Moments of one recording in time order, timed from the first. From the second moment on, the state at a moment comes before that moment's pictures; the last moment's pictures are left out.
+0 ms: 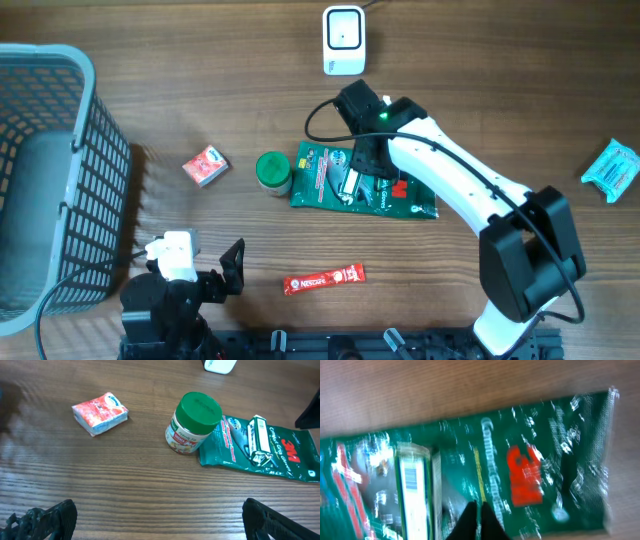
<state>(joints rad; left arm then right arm) 0.04 0.01 0.35 -0.91 0.23 -0.16 0.56 1.87 1.37 -0.95 0.20 0.83</state>
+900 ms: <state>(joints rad) 0.04 0.01 0.35 -0.91 0.23 -0.16 0.57 1.98 1.40 -0.80 0.06 0.53</state>
